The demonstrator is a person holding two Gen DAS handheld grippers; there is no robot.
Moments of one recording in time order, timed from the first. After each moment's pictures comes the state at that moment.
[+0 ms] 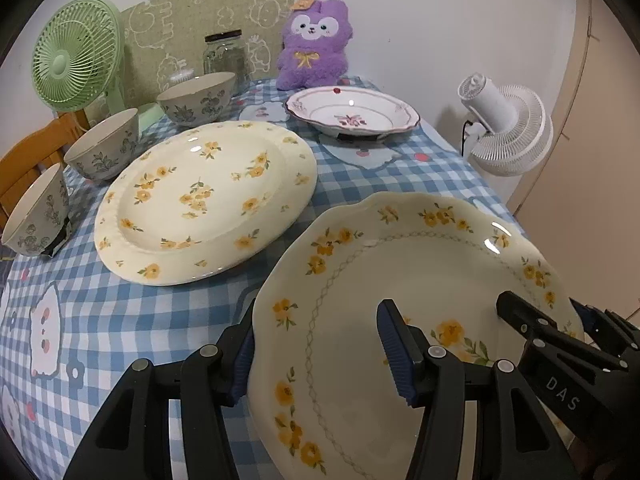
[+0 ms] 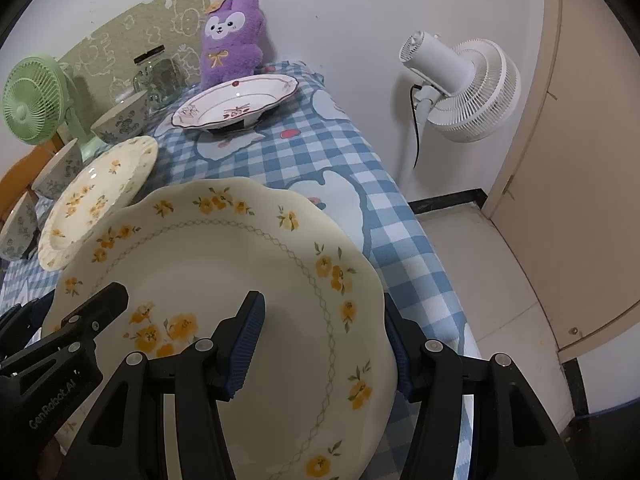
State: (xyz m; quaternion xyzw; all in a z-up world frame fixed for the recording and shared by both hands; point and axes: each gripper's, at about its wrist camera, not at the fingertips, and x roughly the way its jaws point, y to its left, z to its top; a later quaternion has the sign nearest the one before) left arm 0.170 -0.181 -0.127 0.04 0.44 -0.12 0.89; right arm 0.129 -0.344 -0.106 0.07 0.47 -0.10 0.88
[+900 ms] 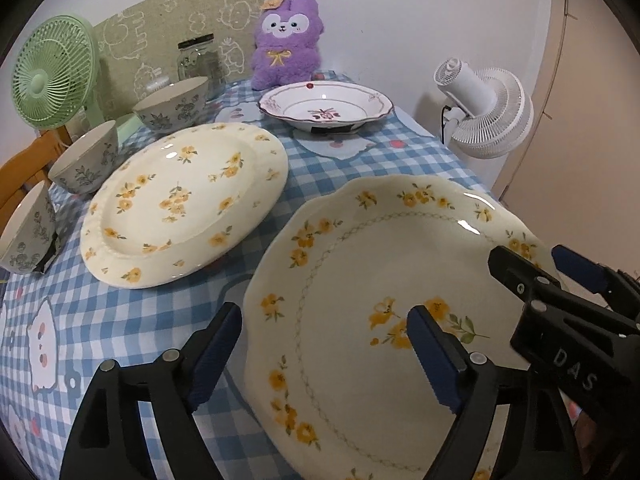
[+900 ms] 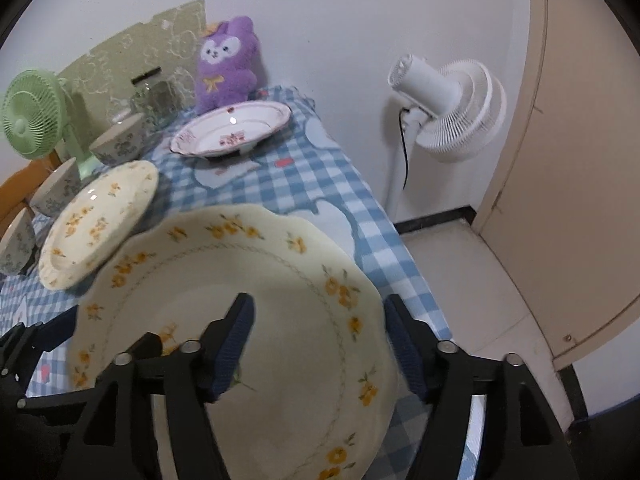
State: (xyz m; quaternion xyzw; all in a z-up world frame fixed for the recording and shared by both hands) left arm 0.160 -0.188 -0.123 0.07 0.44 -0.15 0.89; right arm 0.124 -0.334 -0.081 0.06 0.42 -0.11 0.90
